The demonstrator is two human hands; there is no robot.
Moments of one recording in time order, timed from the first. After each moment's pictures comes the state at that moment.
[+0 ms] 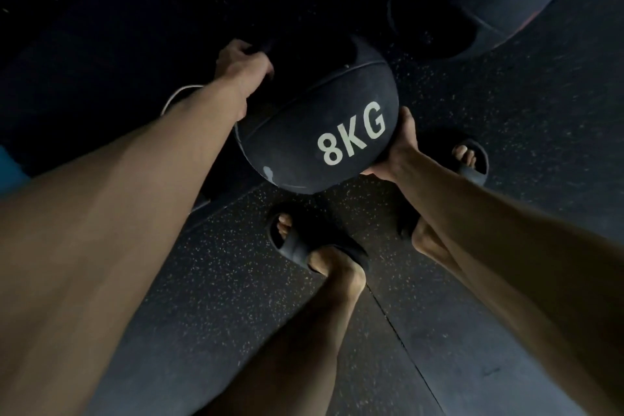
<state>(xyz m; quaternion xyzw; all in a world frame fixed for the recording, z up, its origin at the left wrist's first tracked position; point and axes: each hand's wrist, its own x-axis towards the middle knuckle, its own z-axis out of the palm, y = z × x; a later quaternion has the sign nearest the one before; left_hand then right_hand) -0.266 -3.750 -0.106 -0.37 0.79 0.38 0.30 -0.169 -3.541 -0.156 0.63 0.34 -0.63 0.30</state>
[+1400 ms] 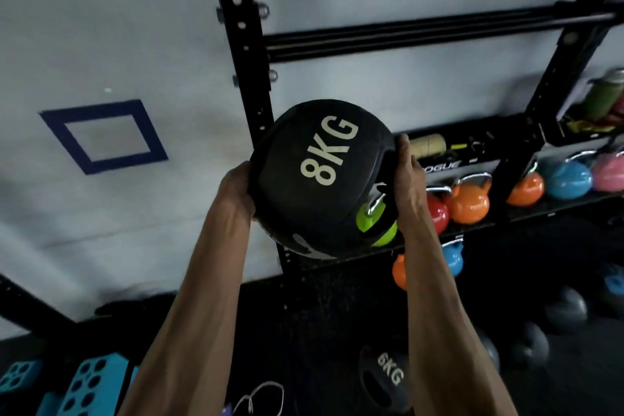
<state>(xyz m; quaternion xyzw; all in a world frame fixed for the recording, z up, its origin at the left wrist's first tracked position) -0.292 -3.778 0.805 -0.36 0.57 0.74 -0.04 -0.344 -3.545 0.773 0.06 0.68 -0.73 -0.03</state>
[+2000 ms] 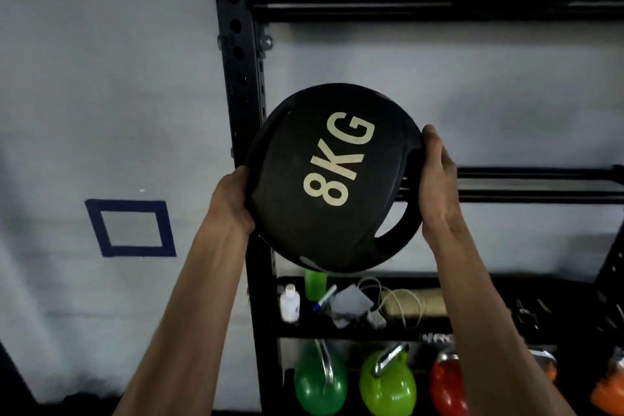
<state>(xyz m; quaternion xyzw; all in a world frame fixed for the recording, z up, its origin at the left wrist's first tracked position) -0.438 -3.721 0.974 -0.22 0.51 0.76 -0.33 -0.541 -3.499 0.981 -0.18 0.64 -0.73 -0.12</state>
